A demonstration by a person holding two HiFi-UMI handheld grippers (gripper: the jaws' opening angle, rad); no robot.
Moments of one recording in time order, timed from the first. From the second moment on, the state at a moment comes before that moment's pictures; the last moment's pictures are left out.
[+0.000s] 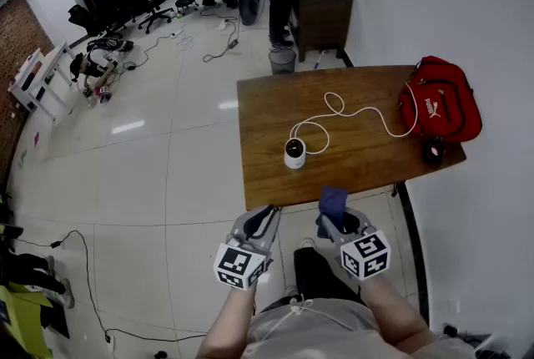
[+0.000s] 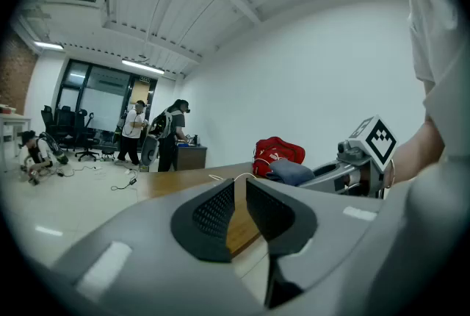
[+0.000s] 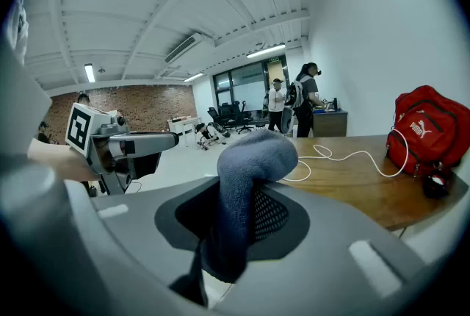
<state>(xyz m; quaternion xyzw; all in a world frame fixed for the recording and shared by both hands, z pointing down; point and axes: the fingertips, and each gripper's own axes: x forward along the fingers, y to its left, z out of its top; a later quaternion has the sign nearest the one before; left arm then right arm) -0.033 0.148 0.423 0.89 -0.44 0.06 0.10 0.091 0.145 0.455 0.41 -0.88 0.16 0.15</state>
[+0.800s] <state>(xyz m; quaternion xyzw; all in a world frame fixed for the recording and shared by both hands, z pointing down) -0.005 -0.041 0.471 0.88 -0.45 0.07 0.13 0.071 -0.043 0.513 0.32 -0.91 0.19 0.20</state>
